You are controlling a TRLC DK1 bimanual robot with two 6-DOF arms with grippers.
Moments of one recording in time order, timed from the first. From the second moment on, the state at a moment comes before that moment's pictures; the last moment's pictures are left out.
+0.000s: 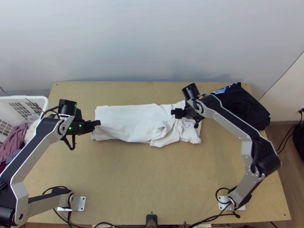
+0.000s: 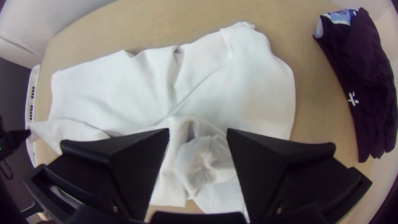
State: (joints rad) left arm -0.10 1.32 1.03 -0.74 0.13 -0.40; right arm 0.48 1.82 1.47 -0.78 0.02 0.46
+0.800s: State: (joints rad) left arm -0.09 1.35 1.00 -0.71 0.13 -0.40; right arm 0.60 1.59 1.13 -0.74 -0.20 0.55
